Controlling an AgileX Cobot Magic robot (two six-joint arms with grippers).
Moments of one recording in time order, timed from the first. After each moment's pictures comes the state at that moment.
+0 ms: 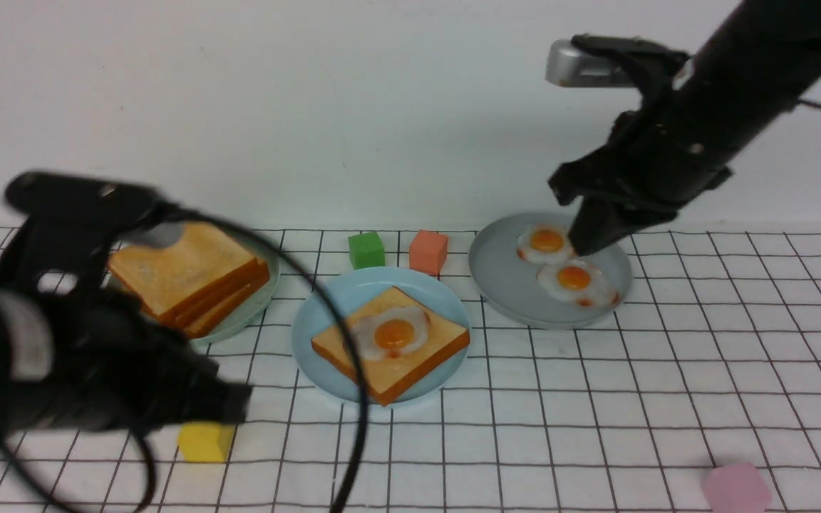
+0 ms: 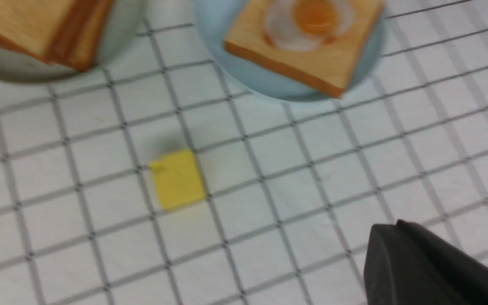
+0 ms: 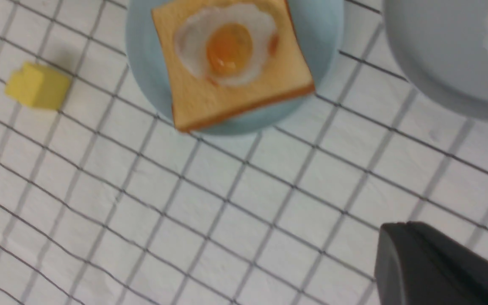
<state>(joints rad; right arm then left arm) 0.36 1.66 -1.60 0.26 1.14 -0.13 -0.59 1.11 -0.90 0.18 0.71 -0.37</state>
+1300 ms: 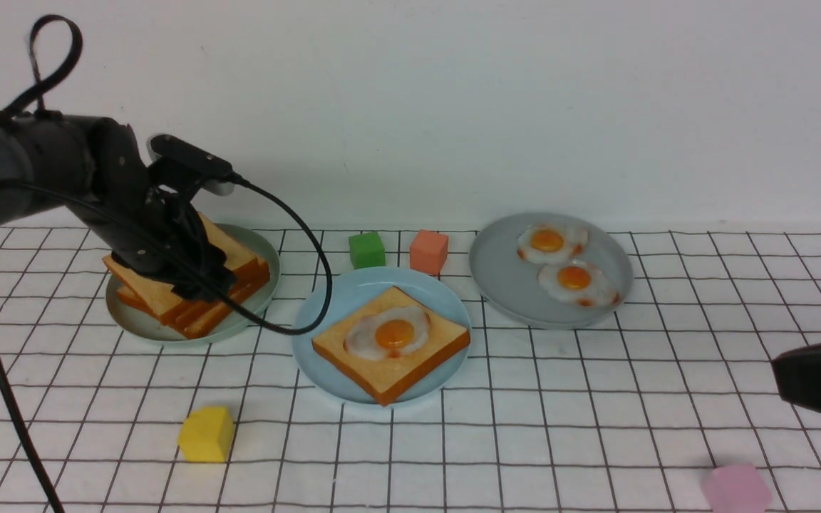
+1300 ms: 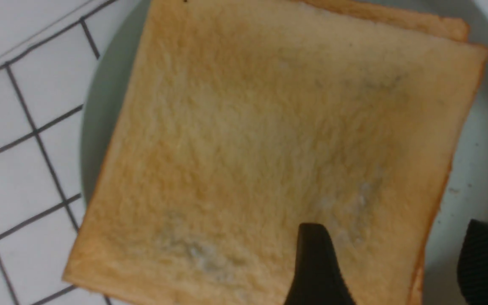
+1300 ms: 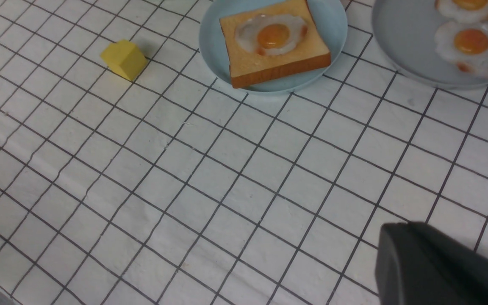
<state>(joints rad) 0.51 0.81 -0.92 0.18 0.88 -0.05 -0.10 2.00 -1.45 0.00 0.57 0.38</state>
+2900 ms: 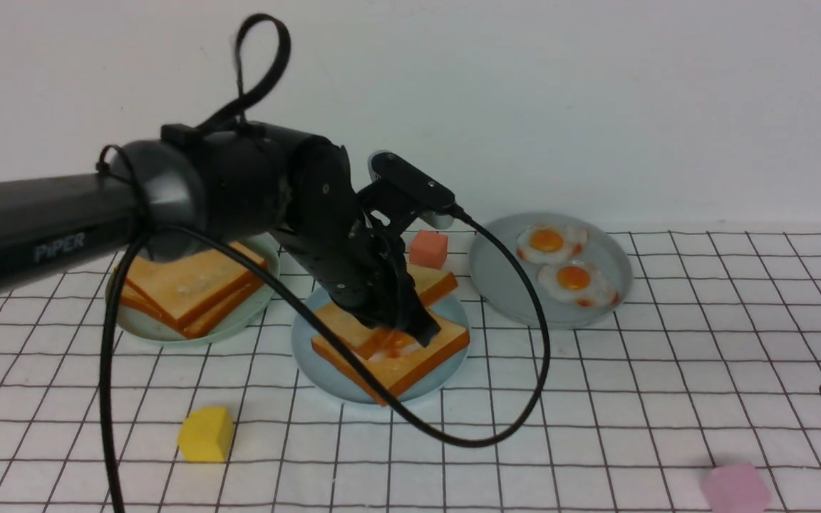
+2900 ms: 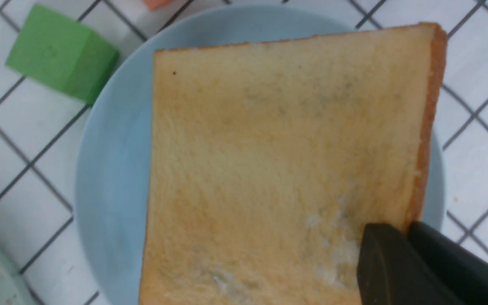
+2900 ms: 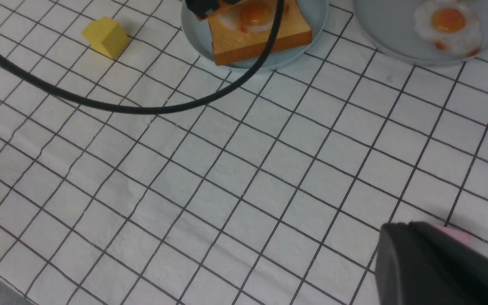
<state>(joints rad) 0.51 0.76 -0.92 0.13 0.97 -0.03 -0.53 1.91 -1.46 -0.09 0.62 0.33</state>
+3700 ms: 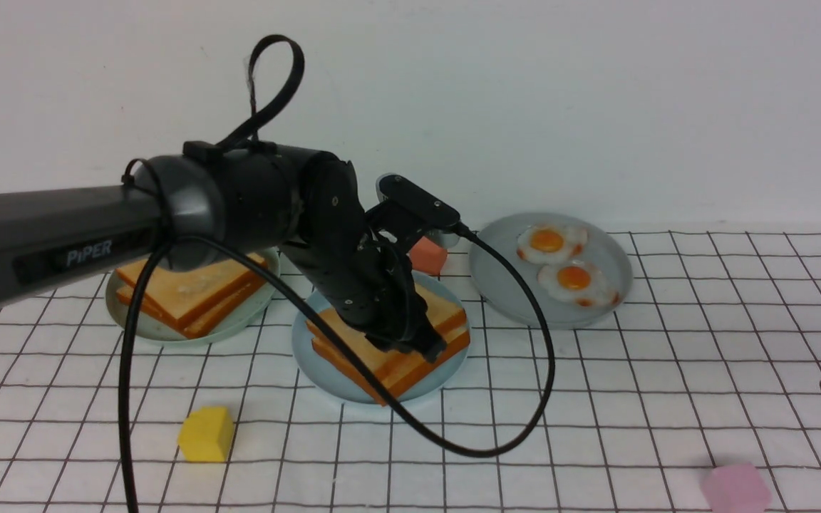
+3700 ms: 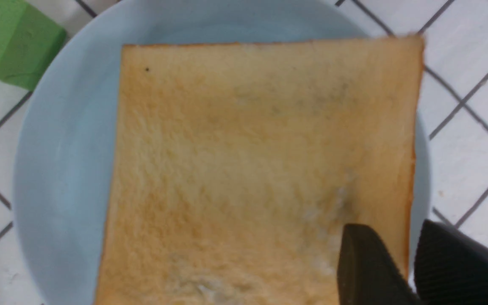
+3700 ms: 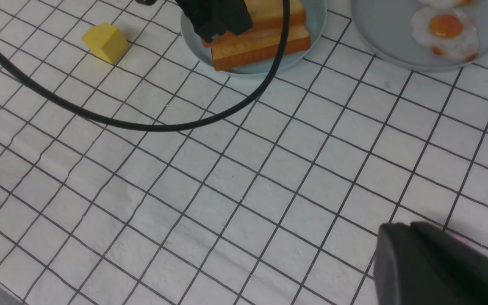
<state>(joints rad) 0.51 0.76 -0.92 0.13 0.96 -0.03 -0.53 1.95 -1.45 -0.18 0.64 0.38</state>
